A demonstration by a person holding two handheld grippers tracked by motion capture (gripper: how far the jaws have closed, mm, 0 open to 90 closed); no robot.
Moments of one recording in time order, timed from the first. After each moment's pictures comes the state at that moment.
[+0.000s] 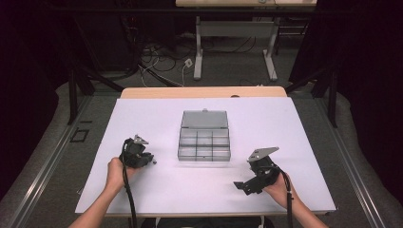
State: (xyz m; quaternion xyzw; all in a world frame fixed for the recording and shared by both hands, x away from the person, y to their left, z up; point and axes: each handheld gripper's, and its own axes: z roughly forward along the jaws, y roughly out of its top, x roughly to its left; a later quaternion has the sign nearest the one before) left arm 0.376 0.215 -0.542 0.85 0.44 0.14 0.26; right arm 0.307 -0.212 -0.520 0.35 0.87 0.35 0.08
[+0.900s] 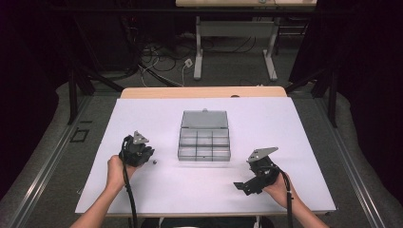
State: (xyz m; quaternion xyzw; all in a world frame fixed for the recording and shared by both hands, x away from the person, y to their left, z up) left arm 0.368 0.208 -0.522 0.84 0.41 0.19 0.29; right arm 0.308 -0.212 -0.520 0.34 0.88 0.34 0.07
